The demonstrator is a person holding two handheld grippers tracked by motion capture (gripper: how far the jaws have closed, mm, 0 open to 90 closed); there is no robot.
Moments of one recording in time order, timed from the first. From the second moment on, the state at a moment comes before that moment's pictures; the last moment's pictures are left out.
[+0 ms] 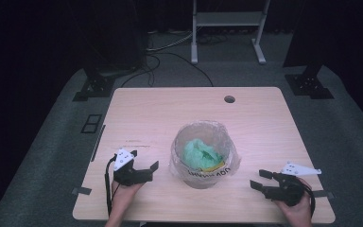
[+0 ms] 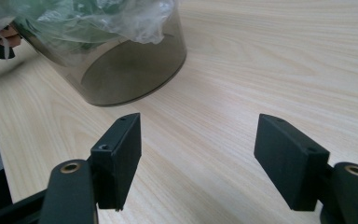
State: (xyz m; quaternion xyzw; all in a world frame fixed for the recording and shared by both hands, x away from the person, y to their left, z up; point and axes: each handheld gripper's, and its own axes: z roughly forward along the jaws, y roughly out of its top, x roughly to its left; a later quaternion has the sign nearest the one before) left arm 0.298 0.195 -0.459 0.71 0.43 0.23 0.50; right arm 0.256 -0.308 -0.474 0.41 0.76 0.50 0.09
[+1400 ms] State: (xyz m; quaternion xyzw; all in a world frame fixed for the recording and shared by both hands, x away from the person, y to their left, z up) left arm 0.298 0.192 -0.461 0.71 0.44 0.21 0.51; right arm 0.267 -0.202 -0.444 0.31 0.81 0.49 0.10
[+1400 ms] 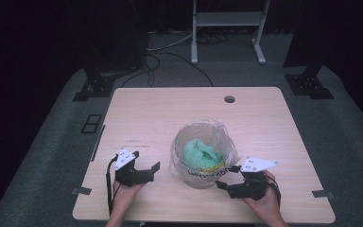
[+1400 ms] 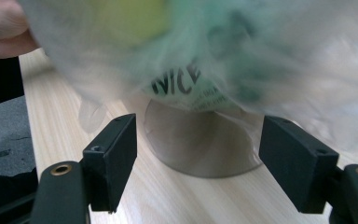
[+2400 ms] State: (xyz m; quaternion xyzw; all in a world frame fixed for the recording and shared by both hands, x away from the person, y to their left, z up) left arm 0.301 0.200 -0.465 0.70 0.45 0.21 0.50; right arm 0.324 -0.149 -0.429 0.33 0.80 0.49 0.11
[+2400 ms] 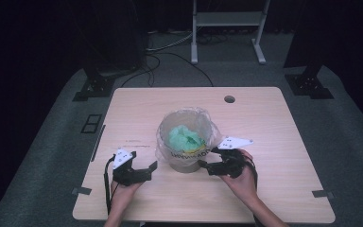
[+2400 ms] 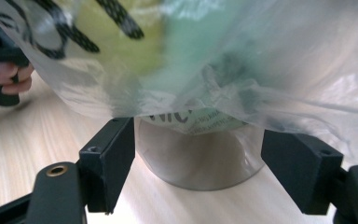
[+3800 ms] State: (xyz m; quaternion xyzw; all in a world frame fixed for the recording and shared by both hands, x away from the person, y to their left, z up) left arm 0.297 0.192 -0.457 0.71 0.43 0.20 0.52; right arm 0.361 -0.158 -0.416 0.33 0.79 0.50 0.12
